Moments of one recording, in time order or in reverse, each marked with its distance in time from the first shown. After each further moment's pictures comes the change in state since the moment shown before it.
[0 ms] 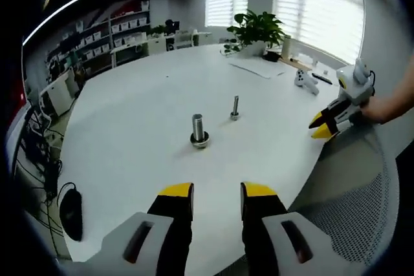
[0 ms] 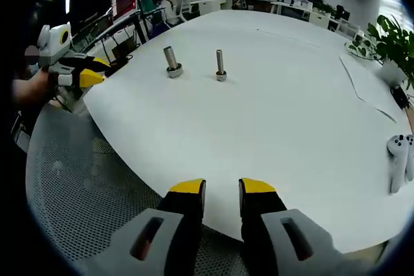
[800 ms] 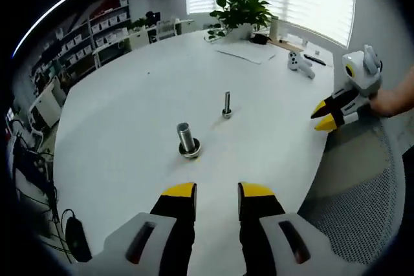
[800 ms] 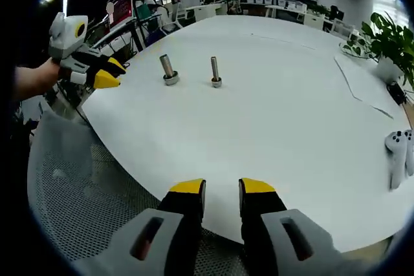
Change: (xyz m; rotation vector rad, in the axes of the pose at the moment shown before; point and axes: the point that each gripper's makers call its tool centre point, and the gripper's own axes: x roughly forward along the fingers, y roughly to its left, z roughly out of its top) left arm 0.032 0.002 0.011 0.055 0.109 -0.042; right arm -0.002 -0.005 0.005 0.030 -0.042 -0.011
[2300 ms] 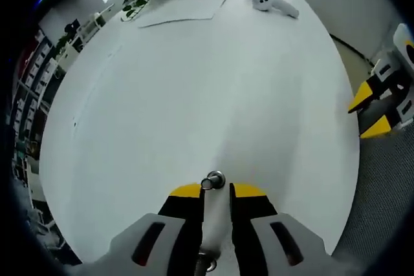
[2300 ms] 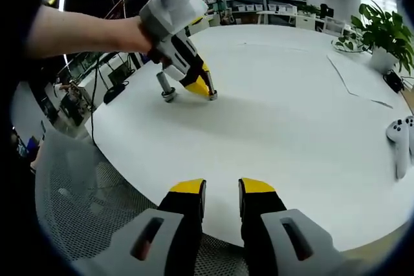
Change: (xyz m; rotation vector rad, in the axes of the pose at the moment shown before) left arm 0.158 -0.038 0.091 0.508 0.355 -0.188; right arm -0.005 -0.001 0.011 0.080 -0.078 0.017
